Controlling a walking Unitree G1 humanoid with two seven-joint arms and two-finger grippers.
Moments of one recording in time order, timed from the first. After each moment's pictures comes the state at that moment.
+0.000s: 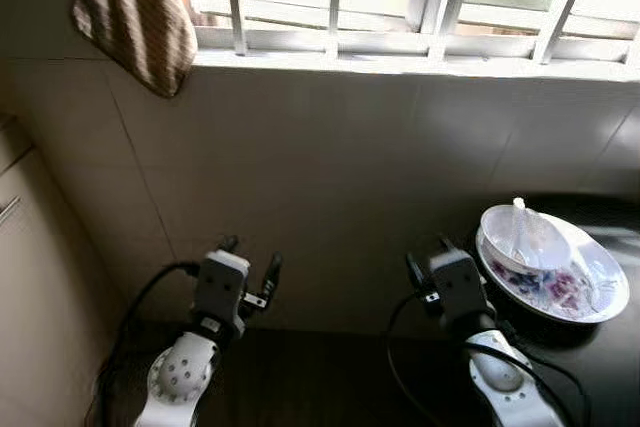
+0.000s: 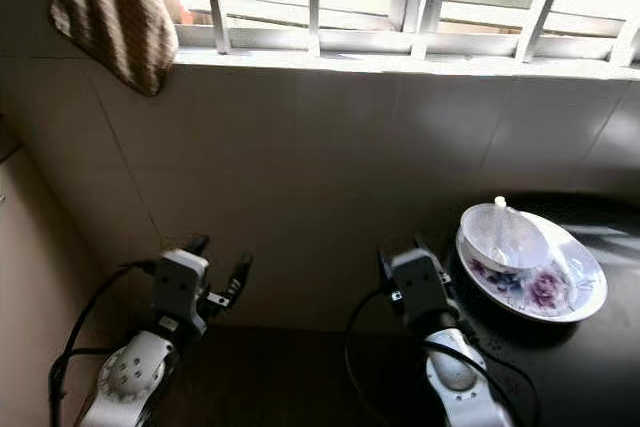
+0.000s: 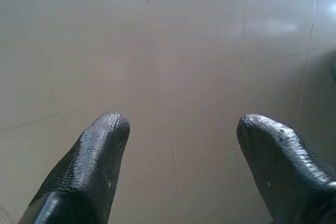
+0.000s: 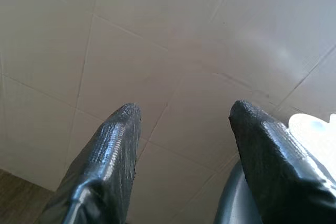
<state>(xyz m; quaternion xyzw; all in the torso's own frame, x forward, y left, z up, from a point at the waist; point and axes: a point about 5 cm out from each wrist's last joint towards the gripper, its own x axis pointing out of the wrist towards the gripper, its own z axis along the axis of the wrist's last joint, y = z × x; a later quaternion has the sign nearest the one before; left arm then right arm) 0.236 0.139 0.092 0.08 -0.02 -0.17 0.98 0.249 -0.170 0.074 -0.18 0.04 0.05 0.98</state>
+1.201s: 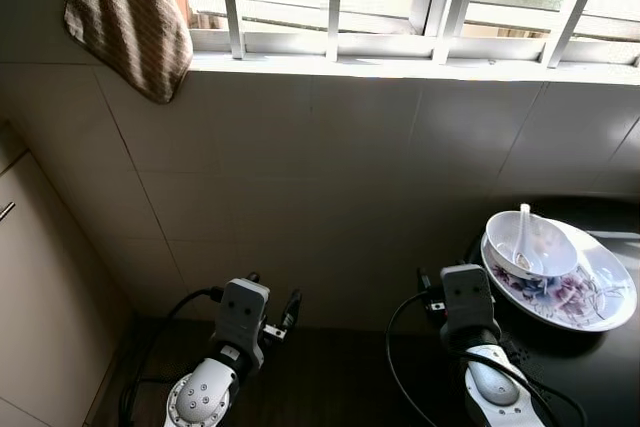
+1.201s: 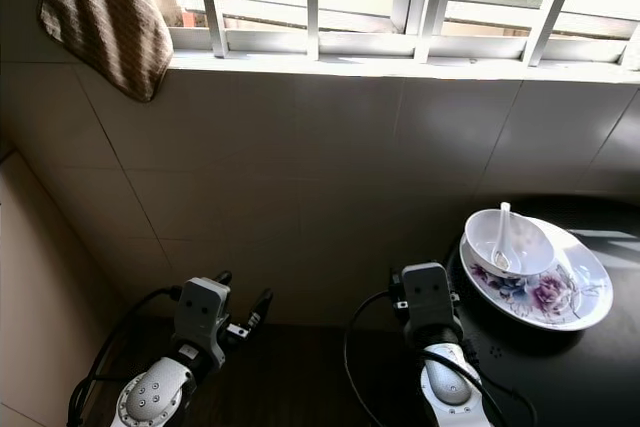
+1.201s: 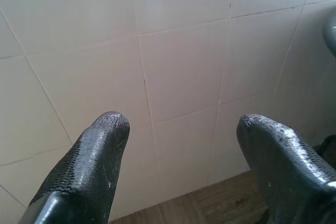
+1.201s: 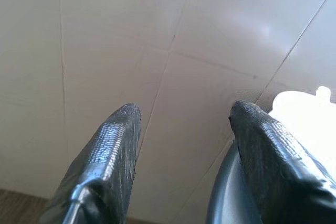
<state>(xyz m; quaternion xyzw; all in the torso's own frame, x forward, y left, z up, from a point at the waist) 0.216 0.129 0.072 0.06 0.07 -0.17 0.98 0.244 -0.165 0.090 -0.13 0.02 0.00 0.99</state>
